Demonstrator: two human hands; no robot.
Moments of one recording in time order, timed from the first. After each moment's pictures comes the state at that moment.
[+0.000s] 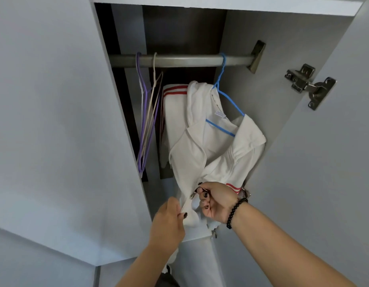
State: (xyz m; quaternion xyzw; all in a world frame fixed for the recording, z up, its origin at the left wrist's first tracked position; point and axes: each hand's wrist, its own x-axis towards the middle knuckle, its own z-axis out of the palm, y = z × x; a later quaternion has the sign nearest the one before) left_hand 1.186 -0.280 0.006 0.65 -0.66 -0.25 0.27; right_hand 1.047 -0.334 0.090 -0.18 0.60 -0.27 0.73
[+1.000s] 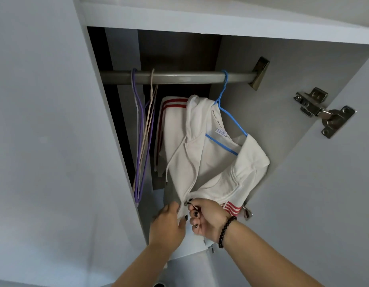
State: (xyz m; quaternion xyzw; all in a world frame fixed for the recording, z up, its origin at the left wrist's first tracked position) left_hand 1.195 -0.367 -0.018 0.67 -0.69 -0.23 0.16; right_hand 1.075 -0.375 0.073 -0.21 0.61 -0.26 0.72
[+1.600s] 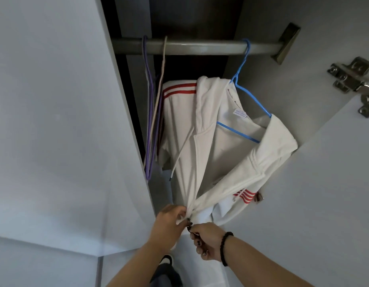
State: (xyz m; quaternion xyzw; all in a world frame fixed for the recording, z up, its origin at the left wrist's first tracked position) left_hand 1.222 -0.330 -0.060 0.59 -0.70 -0.29 0.27; right_hand 1.080 -0.324 -0.003 -0.22 0.67 -0.04 0.71
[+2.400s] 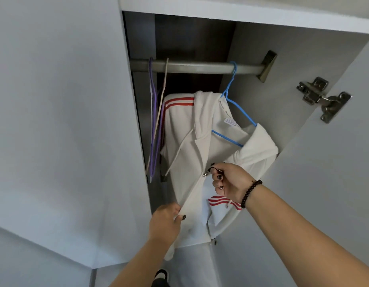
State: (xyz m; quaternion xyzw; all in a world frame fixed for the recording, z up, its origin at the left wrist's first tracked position) left_hand 1.209 -0.317 -0.043 0.69 -0.63 -0.25 0.26; right_hand 1.038 -0.382 0.118 -0.29 0.59 -0.32 0.68
